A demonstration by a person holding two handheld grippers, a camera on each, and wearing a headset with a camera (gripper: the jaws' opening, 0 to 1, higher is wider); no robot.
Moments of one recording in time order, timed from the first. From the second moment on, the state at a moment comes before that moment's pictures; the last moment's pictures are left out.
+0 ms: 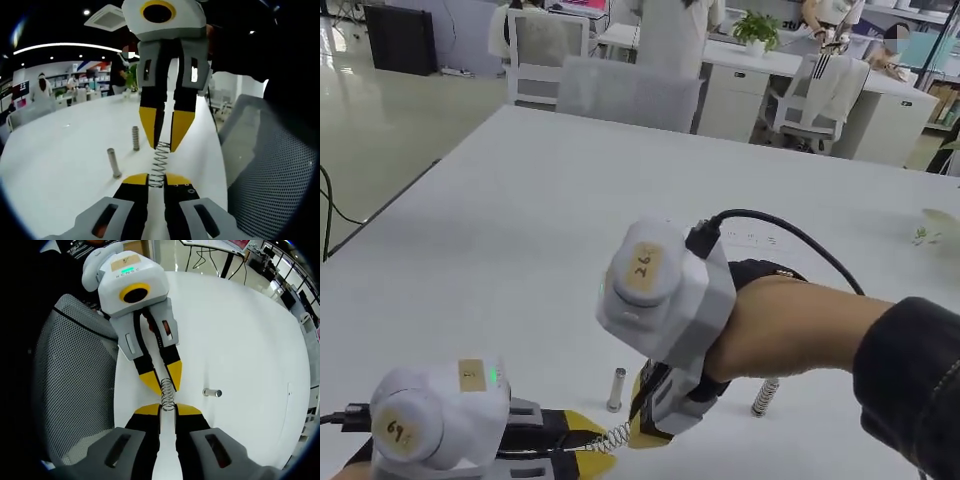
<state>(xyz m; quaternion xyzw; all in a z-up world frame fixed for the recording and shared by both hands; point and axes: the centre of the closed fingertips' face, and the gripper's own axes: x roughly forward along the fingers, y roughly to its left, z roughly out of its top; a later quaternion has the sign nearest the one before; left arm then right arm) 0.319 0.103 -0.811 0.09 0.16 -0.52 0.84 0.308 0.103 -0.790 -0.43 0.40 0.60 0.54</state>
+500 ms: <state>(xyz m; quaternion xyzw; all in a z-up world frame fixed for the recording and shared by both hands) 0.320 0.097 -0.802 0.06 0.15 -0.52 0.84 0.305 0.123 -0.775 -0.43 0.36 0.62 0.55</state>
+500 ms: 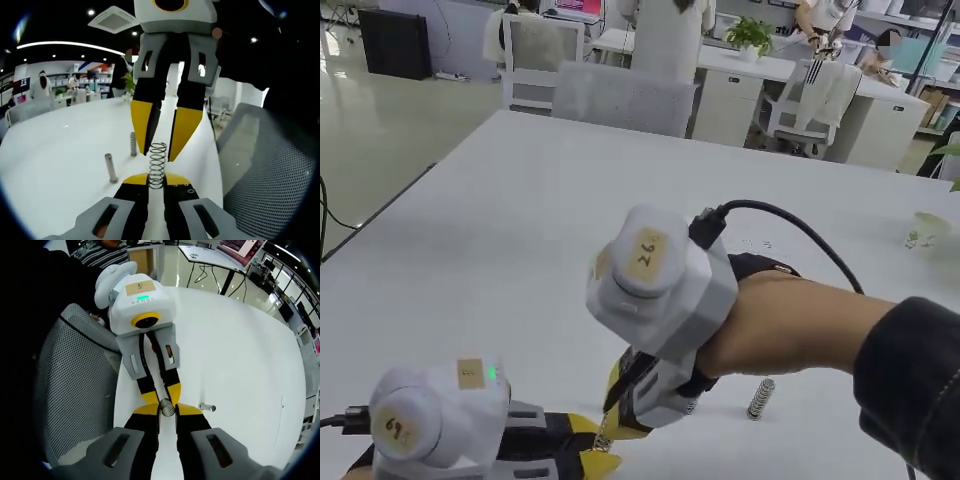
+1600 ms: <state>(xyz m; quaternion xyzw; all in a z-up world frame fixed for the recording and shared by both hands) 0.326 0.107 -0.806 0.04 0.16 -0.50 0.85 0.324 0.111 -0.780 -0.43 0.37 0.60 0.56</state>
